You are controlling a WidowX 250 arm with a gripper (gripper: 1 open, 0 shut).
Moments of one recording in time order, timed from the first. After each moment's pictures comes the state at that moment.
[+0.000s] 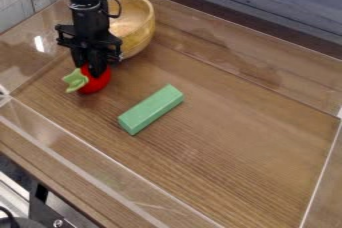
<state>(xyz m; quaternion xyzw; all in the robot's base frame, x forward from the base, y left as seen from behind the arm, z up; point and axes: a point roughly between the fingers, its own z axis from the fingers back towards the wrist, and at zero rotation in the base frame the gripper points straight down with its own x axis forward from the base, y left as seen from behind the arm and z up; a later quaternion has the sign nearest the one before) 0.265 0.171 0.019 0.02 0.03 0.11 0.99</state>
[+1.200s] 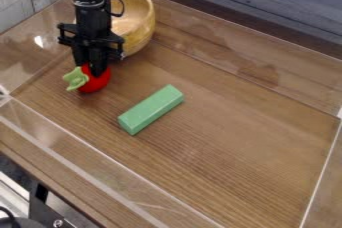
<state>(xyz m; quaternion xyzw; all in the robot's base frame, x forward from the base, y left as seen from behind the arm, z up) 0.270 0.171 0.020 0.02 0.06 0.11 0.99</state>
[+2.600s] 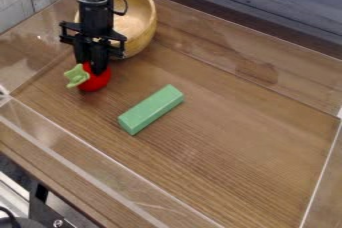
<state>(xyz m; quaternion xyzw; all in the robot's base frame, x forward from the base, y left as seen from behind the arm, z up) 0.273 0.171 0.019 0.02 0.09 0.12 0.99</state>
